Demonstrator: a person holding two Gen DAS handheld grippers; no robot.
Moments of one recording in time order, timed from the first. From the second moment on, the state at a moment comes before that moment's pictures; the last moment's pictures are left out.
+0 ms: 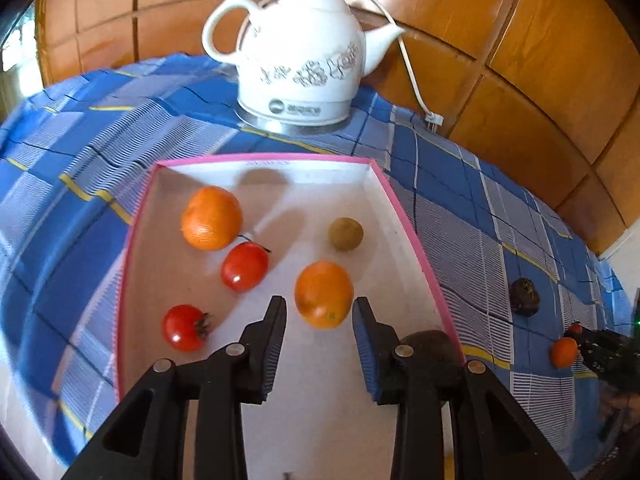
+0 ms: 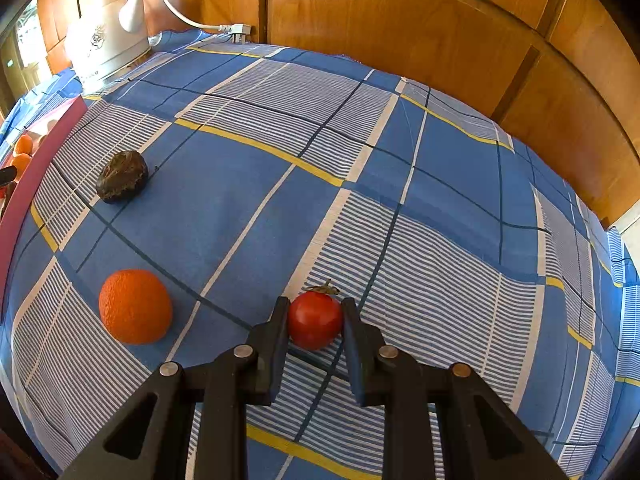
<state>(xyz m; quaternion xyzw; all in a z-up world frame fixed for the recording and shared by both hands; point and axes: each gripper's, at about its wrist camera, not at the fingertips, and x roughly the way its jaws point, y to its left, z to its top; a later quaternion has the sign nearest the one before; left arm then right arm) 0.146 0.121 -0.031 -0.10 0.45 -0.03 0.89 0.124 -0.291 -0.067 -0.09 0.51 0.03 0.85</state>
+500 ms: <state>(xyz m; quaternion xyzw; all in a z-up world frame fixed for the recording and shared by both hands) 0.078 0.127 -0.015 -0.08 0.42 0.04 0.90 0.124 -0.290 -0.066 -0.09 0.51 0.03 0.85</state>
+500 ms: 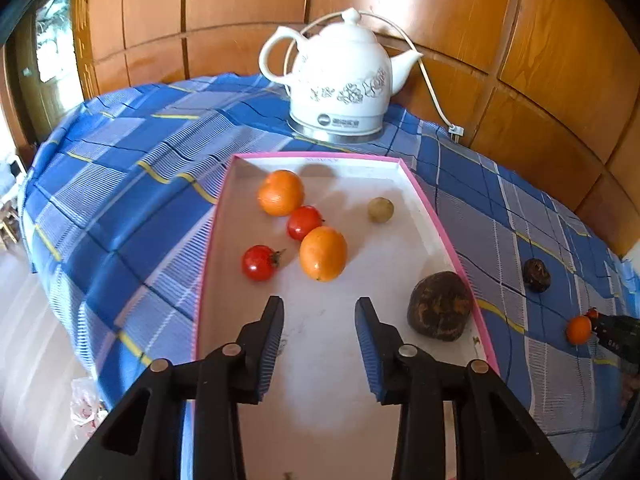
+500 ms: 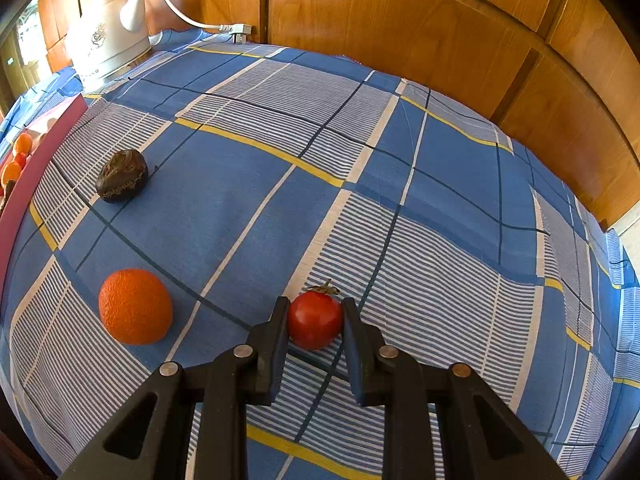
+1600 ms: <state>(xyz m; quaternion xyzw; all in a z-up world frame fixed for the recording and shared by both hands) 0.029 0.129 0.004 -0.05 0.37 0.10 0.92 0.120 -0.287 -0.064 -0.11 0.50 0.02 0.86</state>
